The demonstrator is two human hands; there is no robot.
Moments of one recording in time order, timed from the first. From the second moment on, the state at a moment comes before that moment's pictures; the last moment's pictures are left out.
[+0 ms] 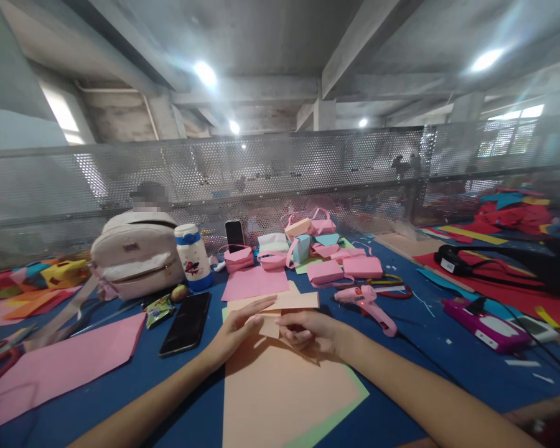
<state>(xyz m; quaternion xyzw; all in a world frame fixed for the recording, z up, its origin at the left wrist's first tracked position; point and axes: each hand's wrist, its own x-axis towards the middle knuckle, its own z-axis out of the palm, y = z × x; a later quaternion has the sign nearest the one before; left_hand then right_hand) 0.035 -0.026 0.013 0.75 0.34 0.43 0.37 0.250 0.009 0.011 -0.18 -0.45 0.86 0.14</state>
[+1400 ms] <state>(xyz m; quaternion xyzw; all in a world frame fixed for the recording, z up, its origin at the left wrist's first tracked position) 0.039 -0.025 0.003 0.84 0.38 0.40 -0.01 0.249 -0.005 0.028 -0.37 -0.82 0.06 0.43</state>
